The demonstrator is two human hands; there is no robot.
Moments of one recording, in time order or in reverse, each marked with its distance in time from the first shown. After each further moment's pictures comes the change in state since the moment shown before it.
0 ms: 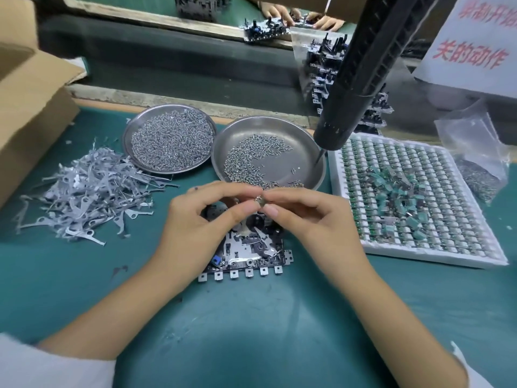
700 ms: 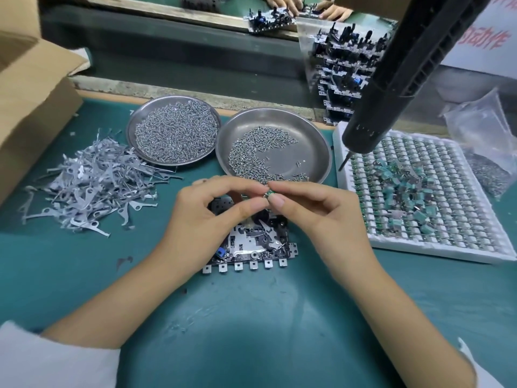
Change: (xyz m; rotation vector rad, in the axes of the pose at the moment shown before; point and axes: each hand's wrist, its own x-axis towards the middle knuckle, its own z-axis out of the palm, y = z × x) left_hand -0.001 -0.002 0.000 0.082 -0.020 -0.004; right_hand -0.003 0.001 0.001 0.069 0.026 0.034
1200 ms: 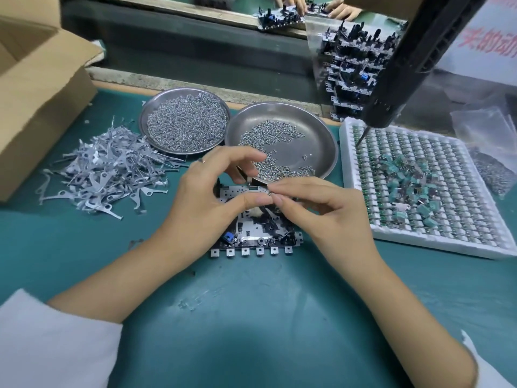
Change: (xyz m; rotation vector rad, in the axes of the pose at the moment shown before) left_hand -0.004 0.005 -0.012 0.205 -0.025 0.168; right_hand -0.009 0.002 0.002 -0.291 -0.065 -0.229
